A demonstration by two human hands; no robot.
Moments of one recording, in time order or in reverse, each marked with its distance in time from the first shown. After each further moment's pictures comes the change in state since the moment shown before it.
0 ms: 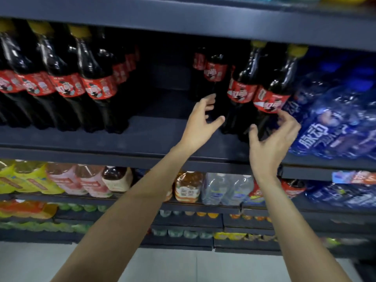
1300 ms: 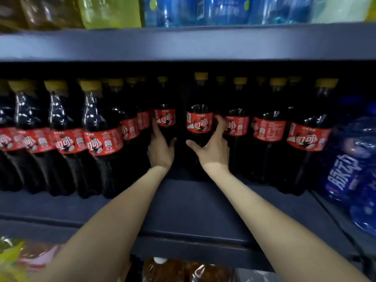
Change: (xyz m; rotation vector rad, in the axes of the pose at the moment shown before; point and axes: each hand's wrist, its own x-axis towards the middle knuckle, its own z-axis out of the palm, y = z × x) left_hand 0.122 -0.099 -0.108 0.562 0.640 -0.012; right_hand 0.045 -0.071 0.184 0.303 -0.409 -0.060
